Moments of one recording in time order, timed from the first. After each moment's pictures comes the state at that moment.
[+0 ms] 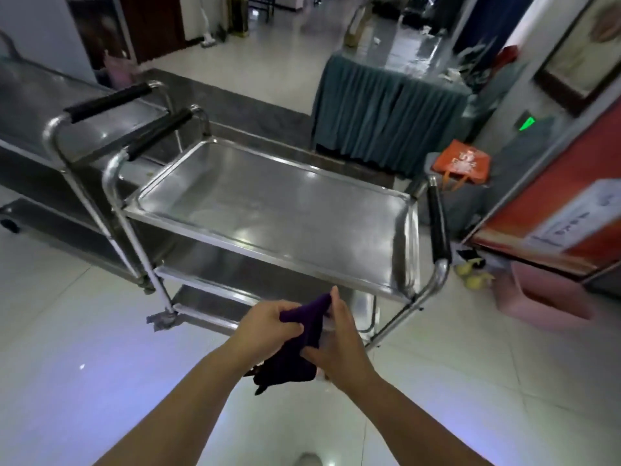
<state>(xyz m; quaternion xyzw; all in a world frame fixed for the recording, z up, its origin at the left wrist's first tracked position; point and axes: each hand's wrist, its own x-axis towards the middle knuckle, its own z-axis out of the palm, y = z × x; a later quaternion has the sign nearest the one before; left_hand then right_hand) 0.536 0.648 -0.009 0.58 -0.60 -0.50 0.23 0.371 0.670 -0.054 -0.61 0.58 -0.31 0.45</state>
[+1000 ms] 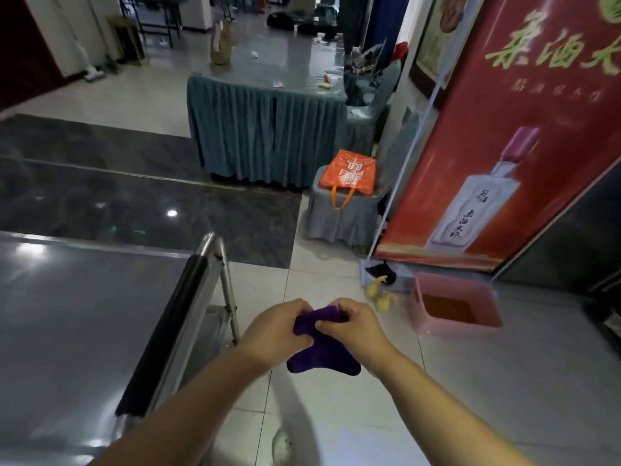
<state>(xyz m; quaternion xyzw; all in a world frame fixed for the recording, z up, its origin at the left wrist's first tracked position) -0.077 0.381 0.017 0.50 -0.77 -0.37 0.12 -0.238 0.417 0.017 -0.48 0.66 -0.36 0.45</state>
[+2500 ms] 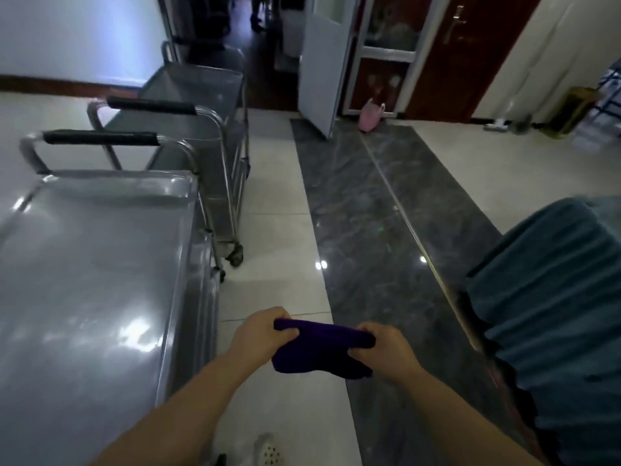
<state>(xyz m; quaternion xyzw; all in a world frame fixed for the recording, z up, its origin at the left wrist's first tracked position) 0.121 -0.198 -0.044 0.85 -0.19 -0.28 0.41 0.003 -0.406 -0.027 -0.90 0.25 0.11 0.35</state>
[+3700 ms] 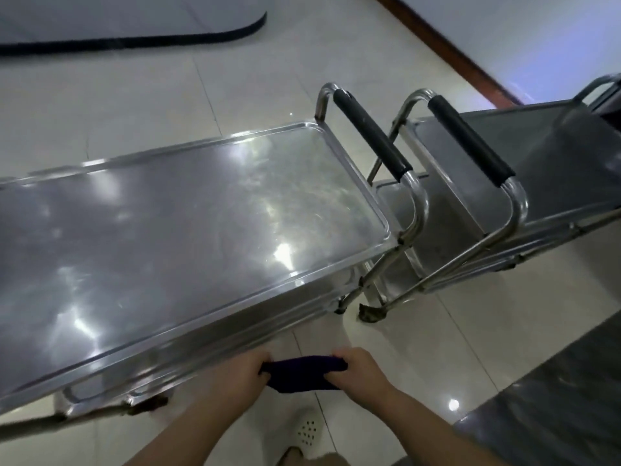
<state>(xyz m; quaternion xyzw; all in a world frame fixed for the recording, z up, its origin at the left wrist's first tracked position) 0.372 -0.240 -0.192 0.85 0.35 -0.17 0.36 0.548 -0.388 -0.179 -0.79 -0.29 0.48 0.25</state>
